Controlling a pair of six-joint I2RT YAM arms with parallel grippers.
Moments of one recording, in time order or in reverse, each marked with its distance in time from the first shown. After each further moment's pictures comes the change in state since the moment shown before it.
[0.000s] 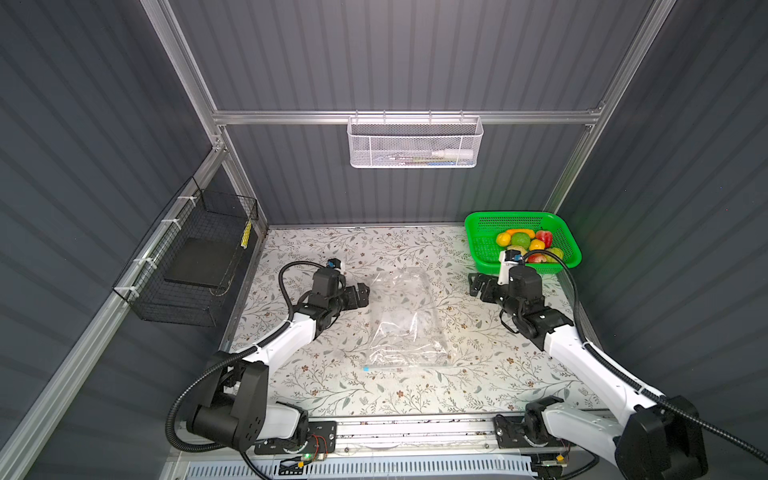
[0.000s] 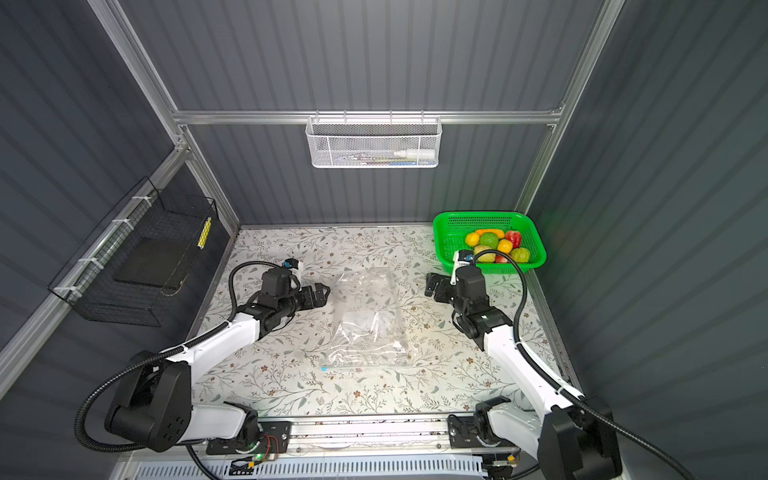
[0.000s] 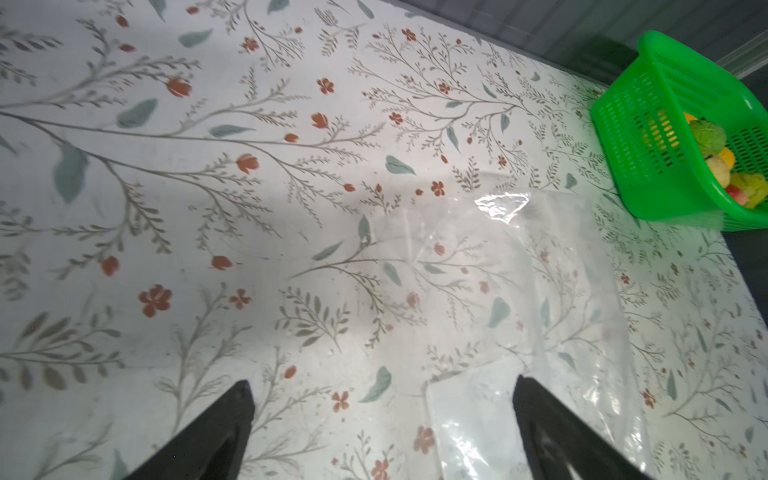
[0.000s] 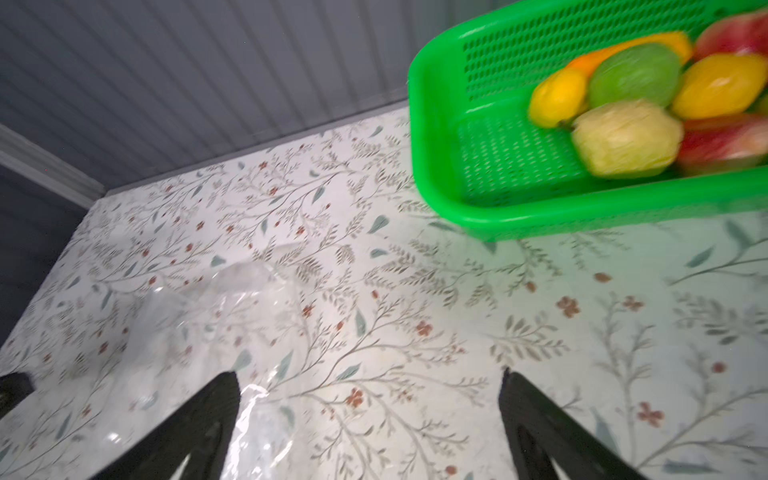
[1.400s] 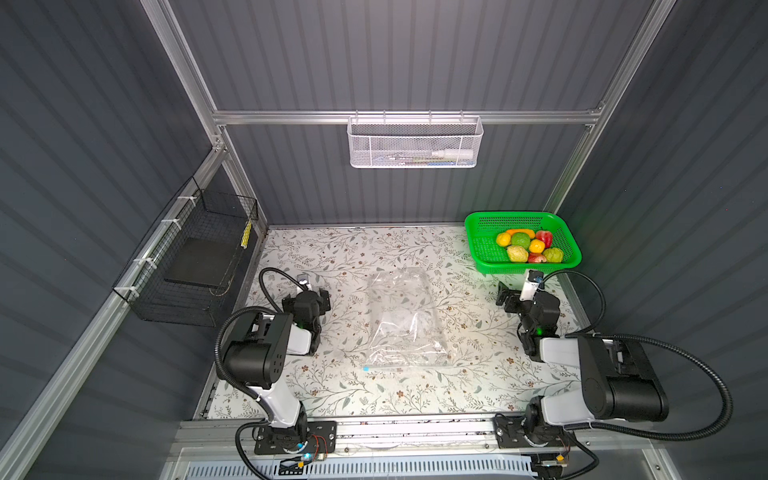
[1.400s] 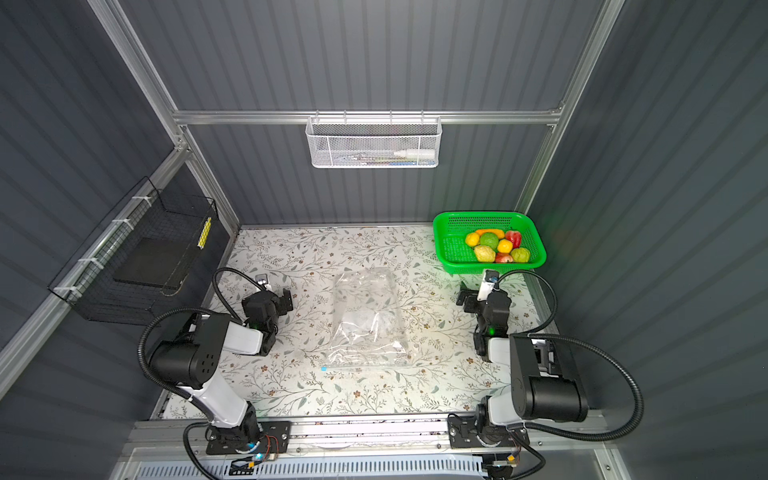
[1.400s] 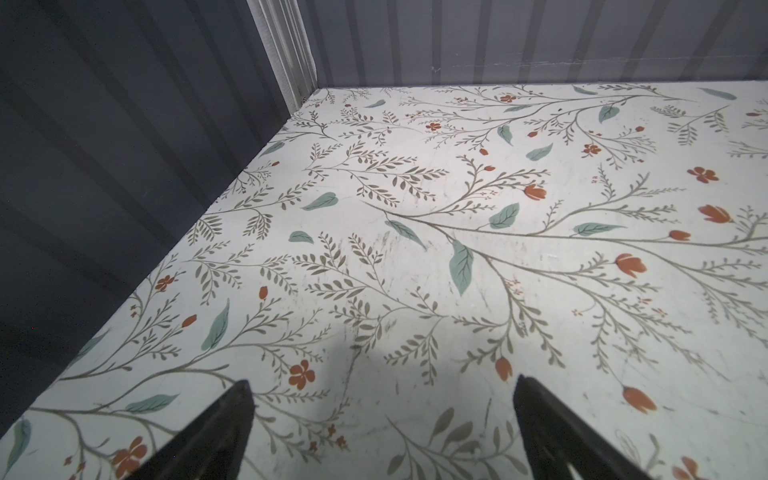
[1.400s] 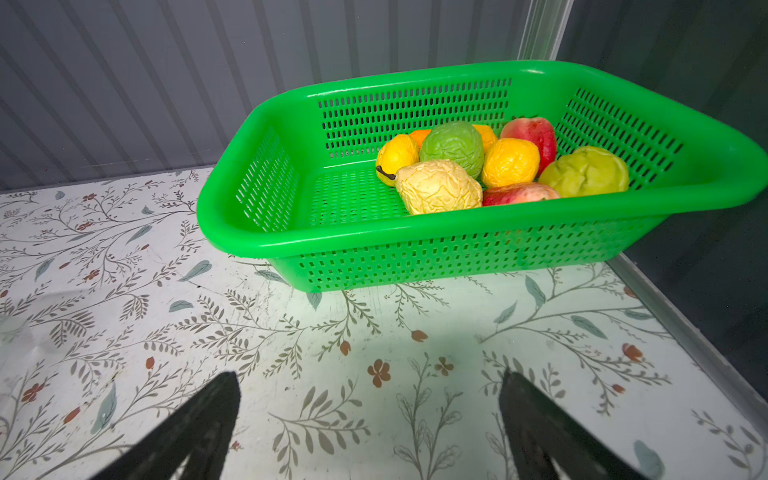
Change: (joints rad) left arm 0.247 0.325 -0.310 0.908 -0.526 0.398; right arm -0.391 0.324 -0.411 0.999 -0.067 -0.362
